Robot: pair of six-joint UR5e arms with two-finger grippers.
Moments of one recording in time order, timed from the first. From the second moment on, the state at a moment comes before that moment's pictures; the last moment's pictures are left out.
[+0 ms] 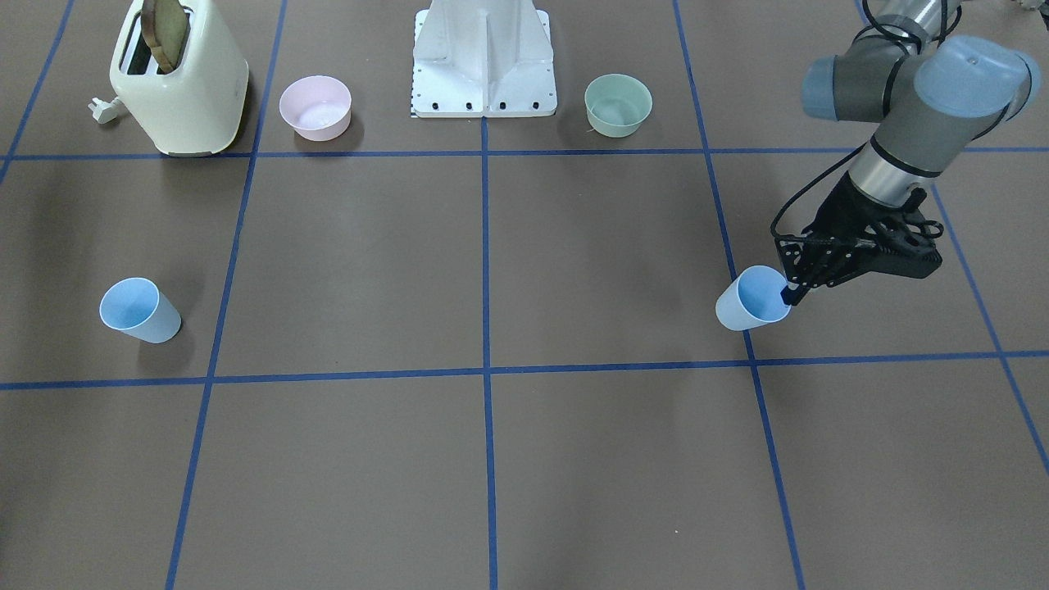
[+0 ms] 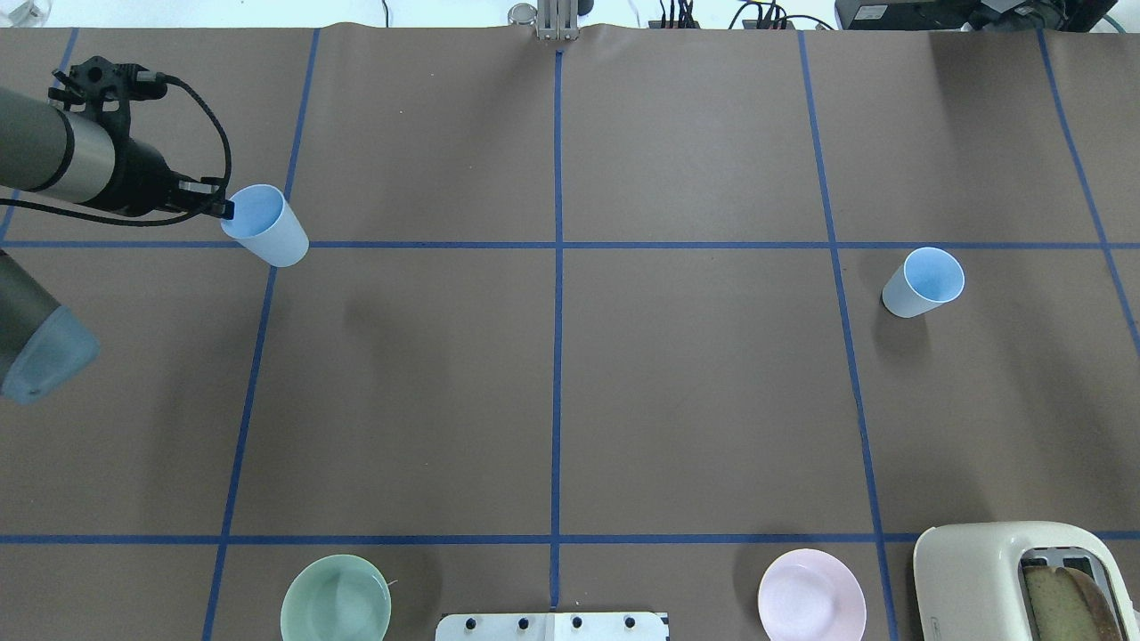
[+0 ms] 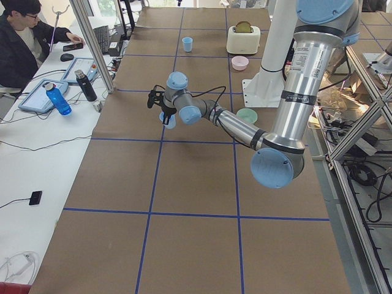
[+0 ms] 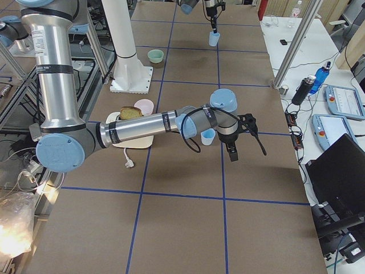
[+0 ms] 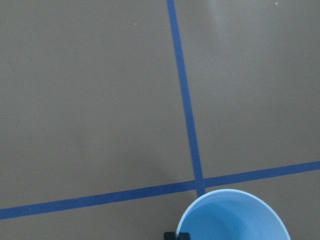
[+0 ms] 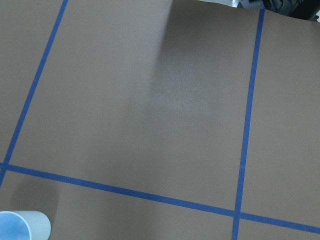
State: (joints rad) left arm -0.92 -1.84 -1.79 -2.04 -2.02 -0.97; right arm 1.45 -1.49 1.73 -1.34 2.28 0.21
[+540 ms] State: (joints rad) left arm -0.62 -2.13 -1.80 -1.80 -1.67 -1.15; right arm 1.45 -1.49 1.73 -1.34 2.28 0.22
